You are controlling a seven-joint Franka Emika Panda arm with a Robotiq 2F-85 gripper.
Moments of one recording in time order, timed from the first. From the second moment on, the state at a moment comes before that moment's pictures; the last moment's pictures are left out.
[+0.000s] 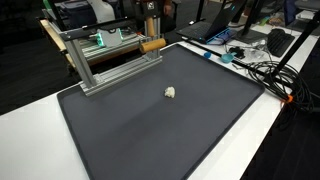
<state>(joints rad) -0.04 -0.55 0.04 -2.58 -0.01 2.32 0.17</state>
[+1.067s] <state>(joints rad) -0.05 -0.31 0.13 -2.41 -0.06 2.38 0.45</state>
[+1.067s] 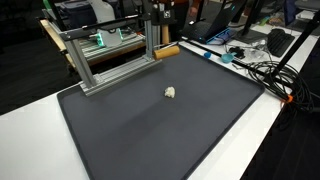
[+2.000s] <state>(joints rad) -0.04 0.01 0.10 -2.20 -0.12 2.41 0.59</state>
